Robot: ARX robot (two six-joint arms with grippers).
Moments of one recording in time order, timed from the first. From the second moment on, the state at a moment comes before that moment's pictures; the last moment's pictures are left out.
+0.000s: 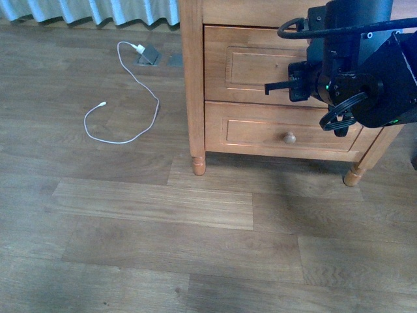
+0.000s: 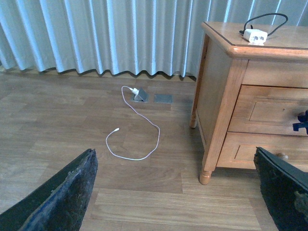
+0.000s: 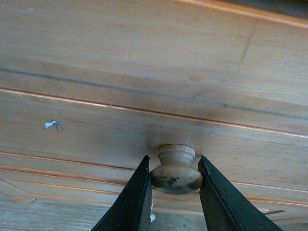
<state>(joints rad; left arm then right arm) 0.00 0.00 0.01 0.00 0.00 0.00 0.24 2.40 1.33 0.65 0.25 -0.04</state>
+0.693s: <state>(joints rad) 0.00 0.00 0.01 0.00 0.00 0.00 0.25 2.10 0.94 0.56 0.15 0.12</state>
